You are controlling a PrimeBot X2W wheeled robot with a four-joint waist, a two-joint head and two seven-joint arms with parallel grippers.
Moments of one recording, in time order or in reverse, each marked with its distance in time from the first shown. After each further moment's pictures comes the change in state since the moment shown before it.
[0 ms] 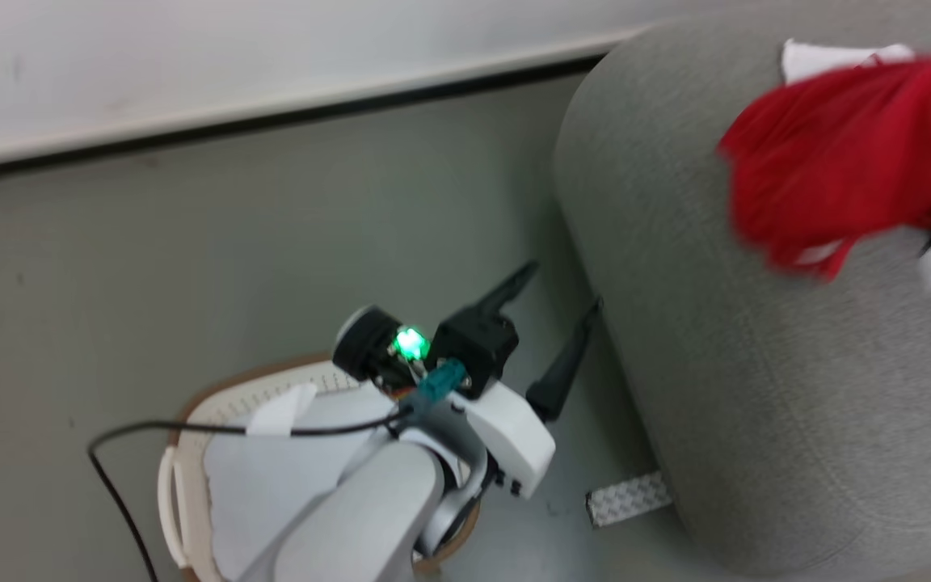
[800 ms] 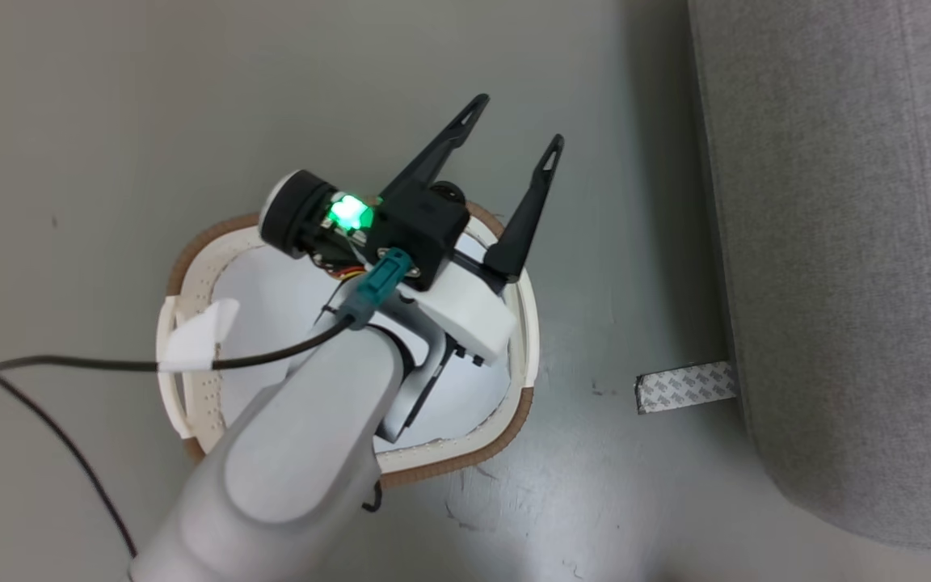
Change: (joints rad) left arm -0.230 0.046 0.067 0.015 0.059 0.038 -0.061; right arm -0.401 -0.153 -0.472 0.642 -0.208 0.000 -0.046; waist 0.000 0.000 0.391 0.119
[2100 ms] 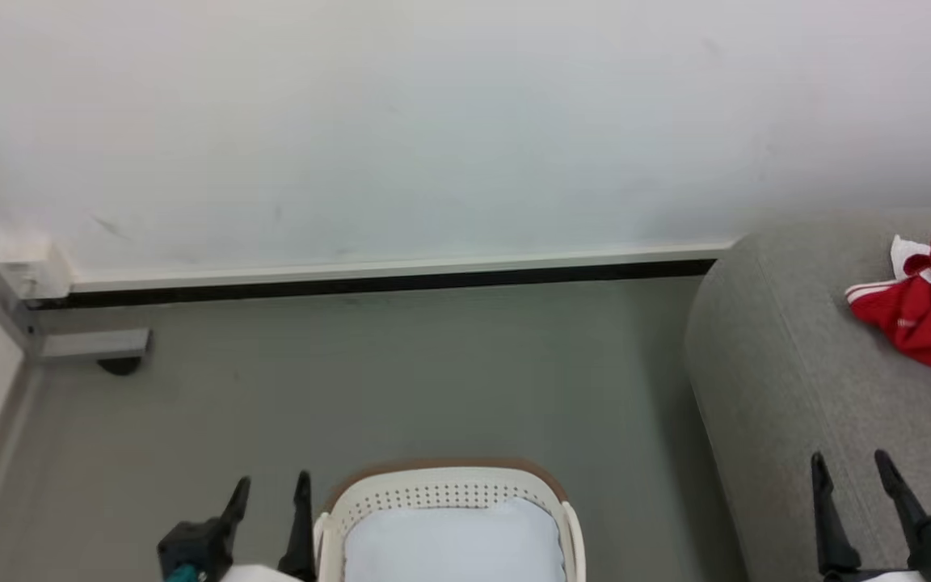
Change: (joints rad) left arm 0.677 0.058 0.301 0.152 -0.210 0.099 -0.196; right arm 1.094 0.474 0.099 -0.811 -0.221 0.000 -0.007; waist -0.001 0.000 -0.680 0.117
